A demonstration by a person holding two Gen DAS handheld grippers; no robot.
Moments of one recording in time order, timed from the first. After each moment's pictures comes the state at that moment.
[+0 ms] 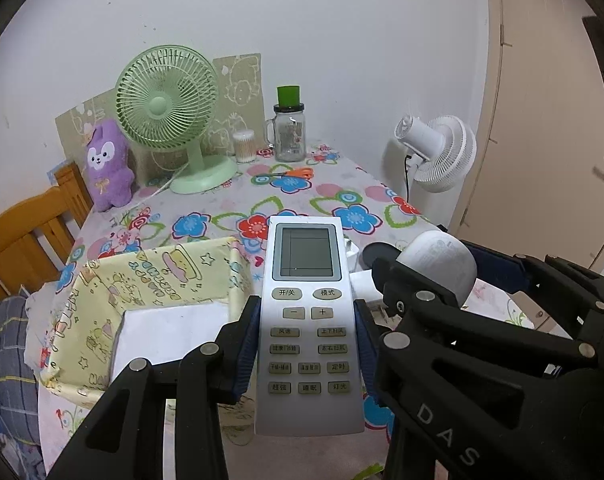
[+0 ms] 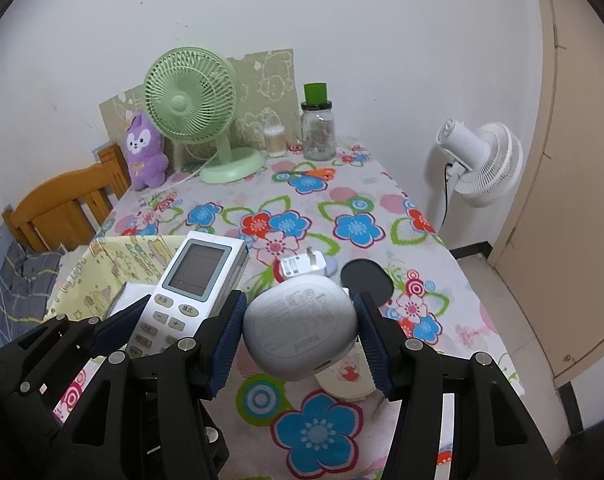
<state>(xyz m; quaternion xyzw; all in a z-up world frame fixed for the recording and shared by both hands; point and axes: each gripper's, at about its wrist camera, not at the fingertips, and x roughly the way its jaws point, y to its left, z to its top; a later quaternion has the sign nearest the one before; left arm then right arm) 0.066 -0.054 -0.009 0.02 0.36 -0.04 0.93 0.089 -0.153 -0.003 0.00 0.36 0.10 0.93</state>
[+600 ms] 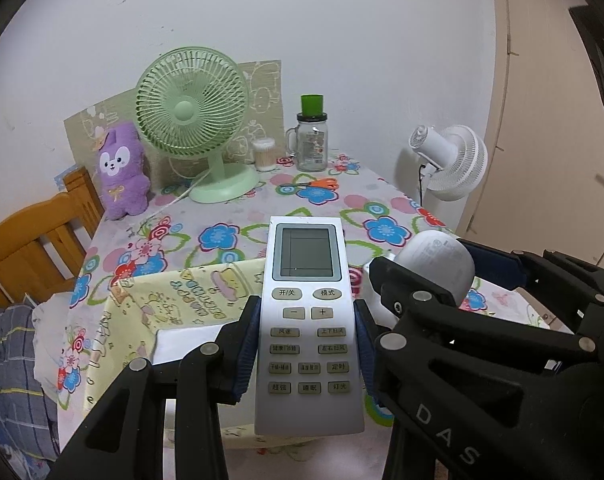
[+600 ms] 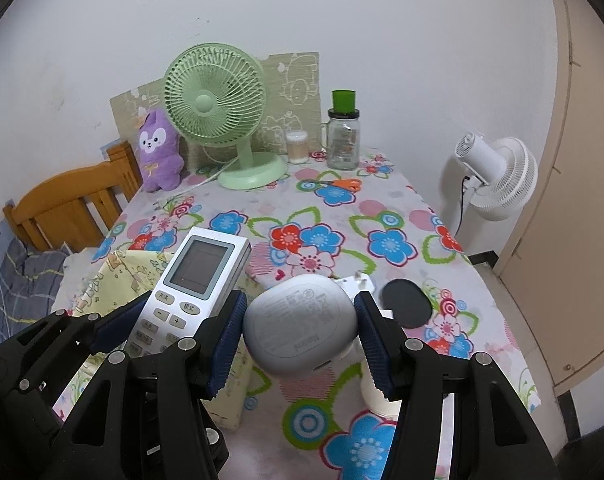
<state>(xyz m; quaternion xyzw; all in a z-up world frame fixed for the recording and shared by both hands) 0.076 -0.001 -0.001 0.02 0.35 -0.04 0.94 0.103 -0.098 0.007 -0.01 0.36 0.11 0.92</state>
